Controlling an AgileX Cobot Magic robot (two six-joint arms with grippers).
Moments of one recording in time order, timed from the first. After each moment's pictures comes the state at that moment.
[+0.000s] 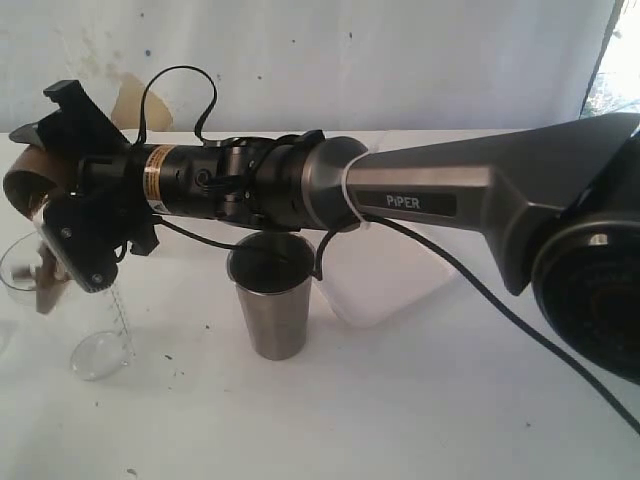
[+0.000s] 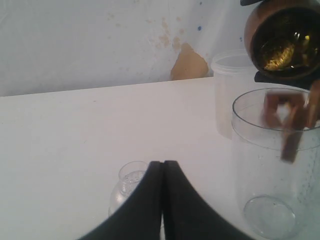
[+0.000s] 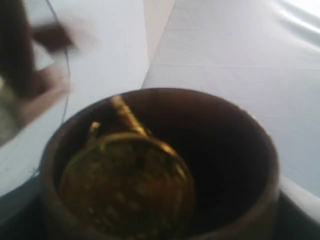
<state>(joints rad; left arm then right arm) 0.06 0.00 0.00 -0.05 0.25 0.16 0.72 2.19 -1.66 -0.92 -0.45 -0.75</state>
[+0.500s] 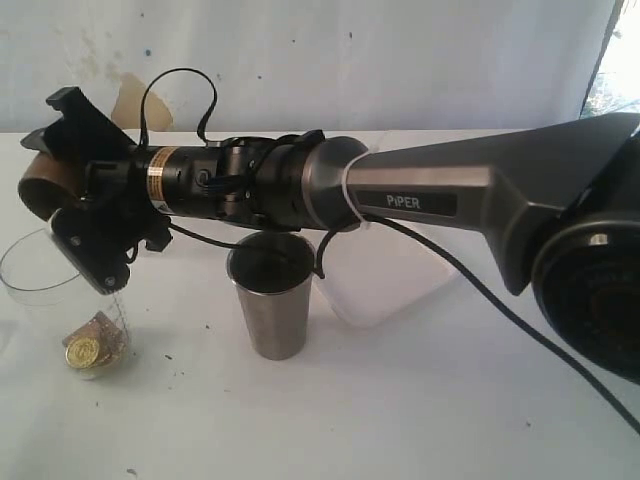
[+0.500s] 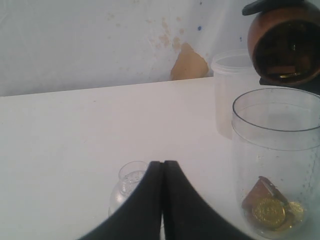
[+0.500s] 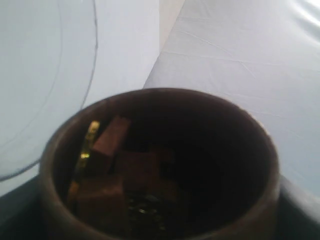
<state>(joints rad) 0.06 0.00 0.00 -0.05 0.25 0.16 0.72 2.19 -1.66 -0.92 -0.39 -0.84</state>
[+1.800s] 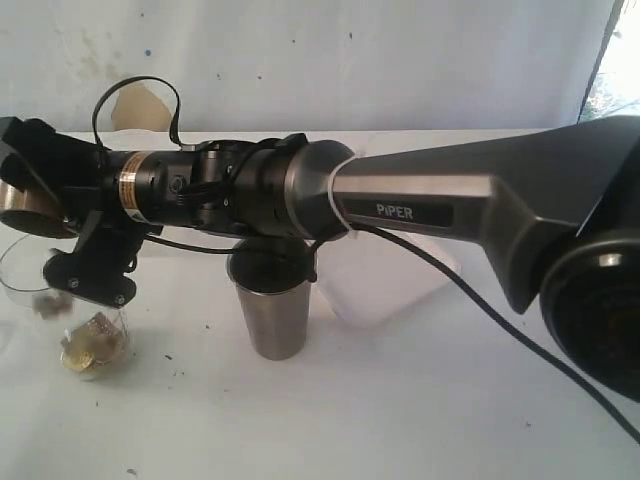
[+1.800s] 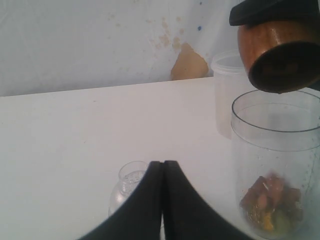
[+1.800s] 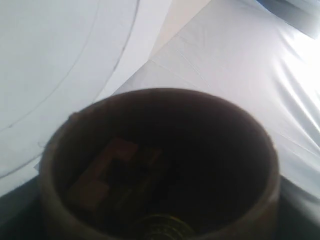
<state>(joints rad) 0.06 0.00 0.00 -0.05 0.25 0.16 0.77 2.17 -1.66 -0.92 -0.34 -1.22</state>
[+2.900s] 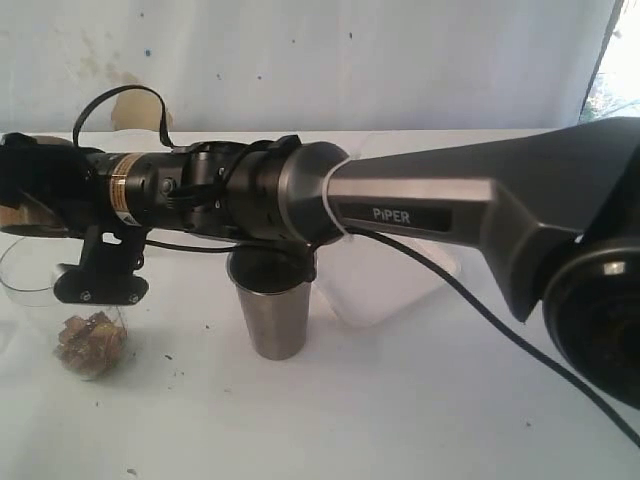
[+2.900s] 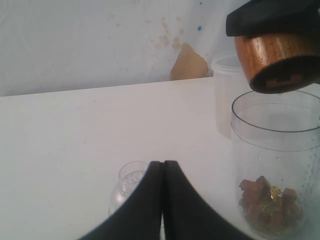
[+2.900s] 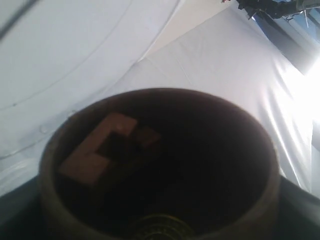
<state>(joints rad) 0.06 0.00 0.00 -0.05 0.25 0.16 0.79 2.16 -1.66 -0.91 -0.31 -1.46</state>
